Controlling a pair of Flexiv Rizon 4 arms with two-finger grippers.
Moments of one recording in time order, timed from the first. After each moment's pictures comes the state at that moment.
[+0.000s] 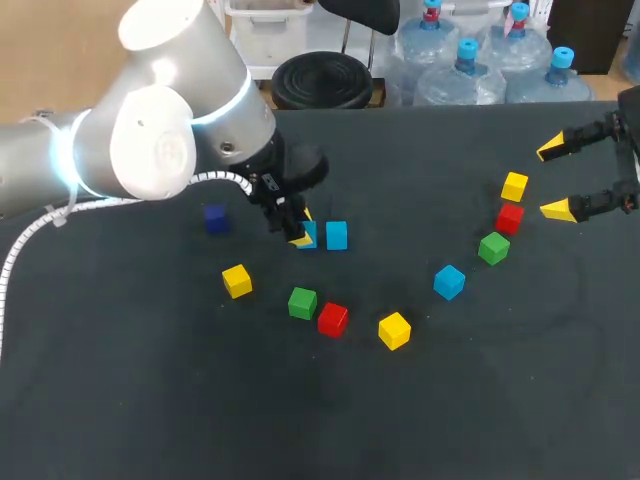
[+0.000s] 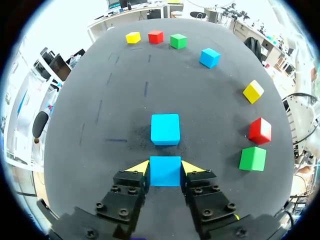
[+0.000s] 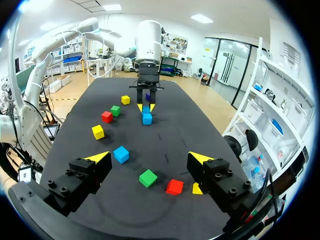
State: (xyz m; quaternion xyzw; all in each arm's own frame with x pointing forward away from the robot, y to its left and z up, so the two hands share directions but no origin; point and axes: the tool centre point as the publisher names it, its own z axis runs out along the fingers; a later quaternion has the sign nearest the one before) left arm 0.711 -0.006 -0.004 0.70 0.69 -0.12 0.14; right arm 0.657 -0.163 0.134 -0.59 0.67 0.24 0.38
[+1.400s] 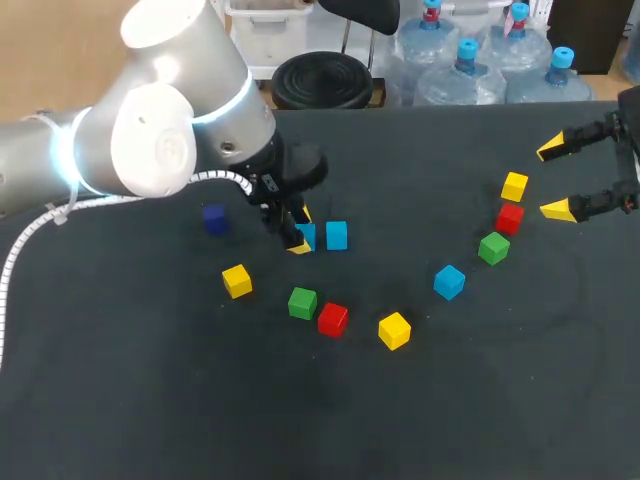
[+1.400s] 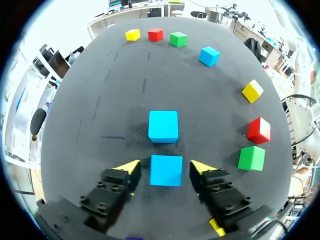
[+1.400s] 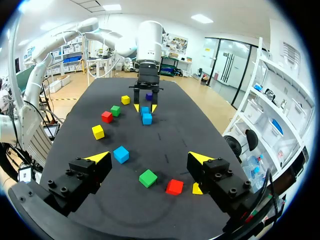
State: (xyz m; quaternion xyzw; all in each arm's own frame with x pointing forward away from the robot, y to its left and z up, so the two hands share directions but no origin) left arm 0.709 -0.004 -0.007 0.70 0.69 -0.13 0.12; right arm 0.657 -0.163 0.134 -0.59 0.67 0.24 0.38
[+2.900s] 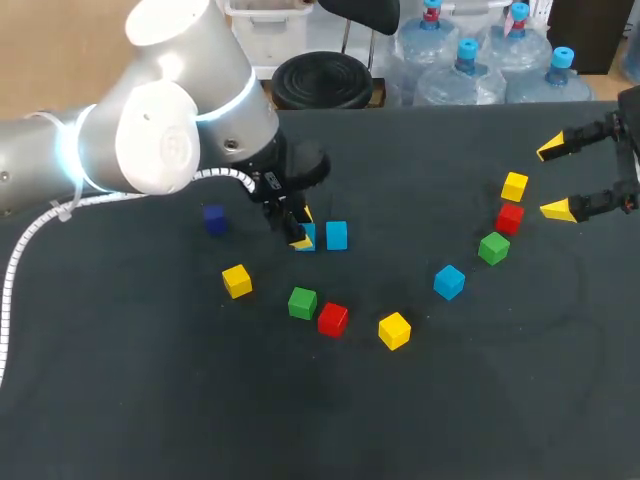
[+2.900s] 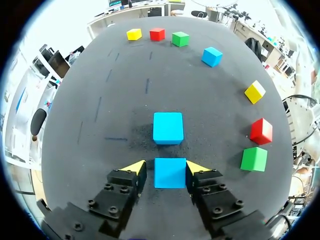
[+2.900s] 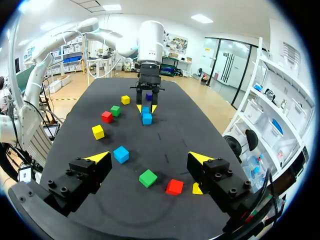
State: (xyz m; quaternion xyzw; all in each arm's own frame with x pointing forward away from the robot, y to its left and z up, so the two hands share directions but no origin) left arm 0.714 -0.007 -0.008 0.70 0.69 -0.13 0.12; right arm 0.657 -0.163 0.134 -0.59 0.67 0.24 0.38
